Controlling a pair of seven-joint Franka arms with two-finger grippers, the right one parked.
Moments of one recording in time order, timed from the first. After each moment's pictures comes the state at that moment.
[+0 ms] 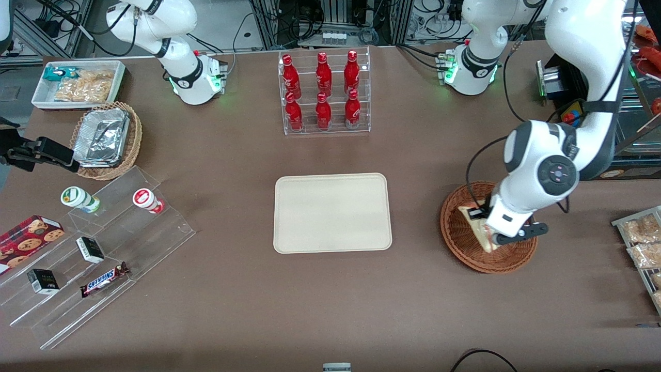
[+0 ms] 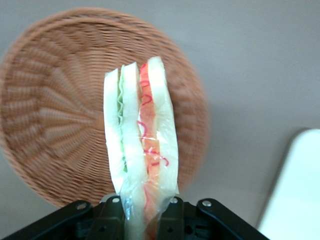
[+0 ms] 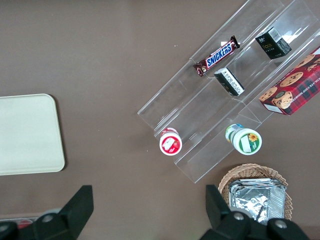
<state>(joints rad) -0.03 0.32 -0.26 -1.87 0.08 2.11 -0.53</state>
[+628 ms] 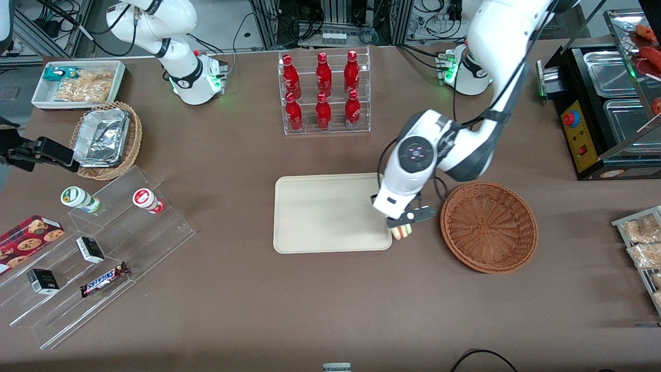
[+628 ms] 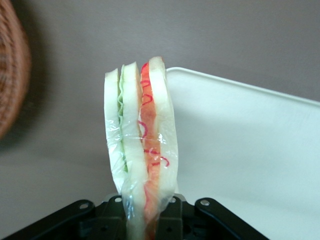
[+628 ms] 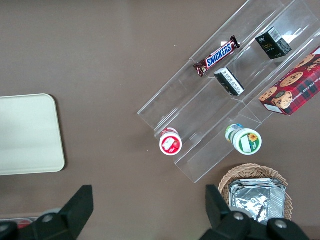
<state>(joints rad) -0.39 0.52 -0.26 -1.66 0.13 2.11 -0.98</state>
